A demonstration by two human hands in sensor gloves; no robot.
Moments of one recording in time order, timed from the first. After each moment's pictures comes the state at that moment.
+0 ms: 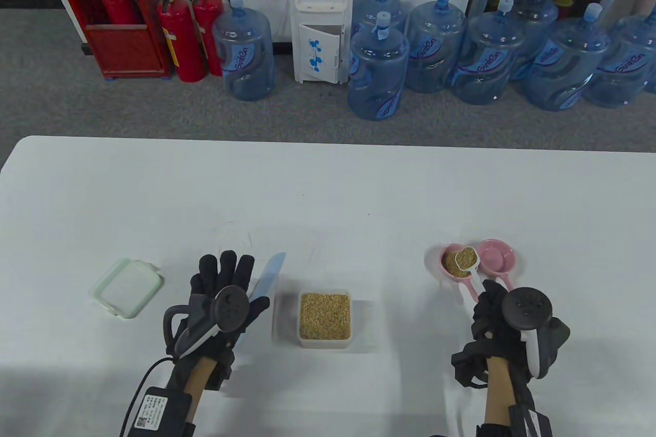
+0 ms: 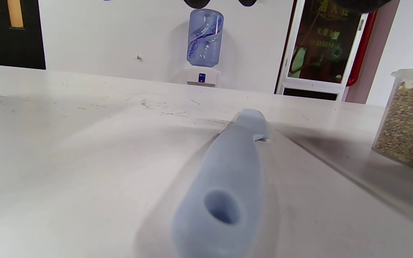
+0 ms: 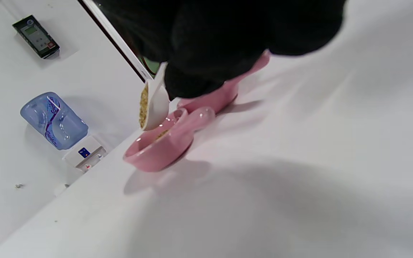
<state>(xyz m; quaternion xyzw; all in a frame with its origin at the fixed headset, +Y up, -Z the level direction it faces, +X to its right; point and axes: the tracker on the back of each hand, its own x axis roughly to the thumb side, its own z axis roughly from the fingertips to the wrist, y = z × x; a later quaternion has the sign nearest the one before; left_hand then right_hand) -0.213 -0.731 -0.290 -0.03 -0.05 0.05 1.00 0.276 -0.733 -0.269 -0.27 -0.05 0.92 0.29</state>
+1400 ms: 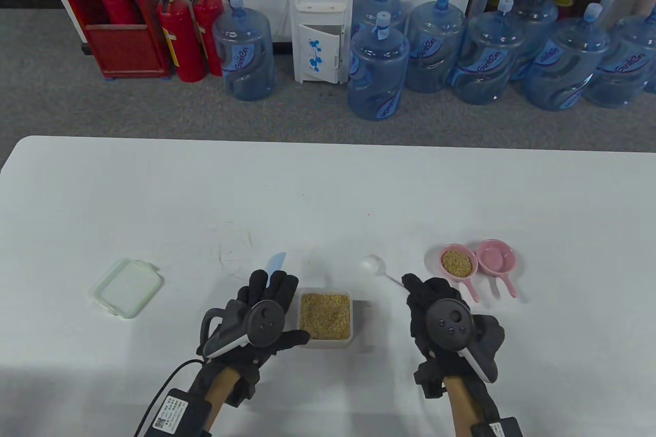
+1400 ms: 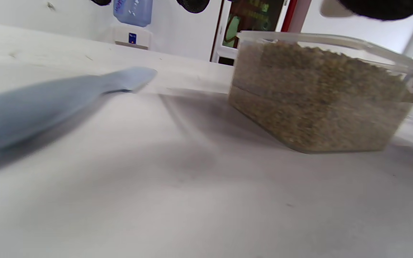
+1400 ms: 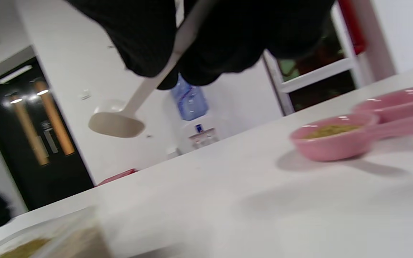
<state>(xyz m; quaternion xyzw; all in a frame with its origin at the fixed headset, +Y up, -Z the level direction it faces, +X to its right) -0.153 -0.742 -0.277 -0.10 -0.19 0.08 0.97 0.160 -0.690 -0.251 0.02 -0.10 0.97 0.20</state>
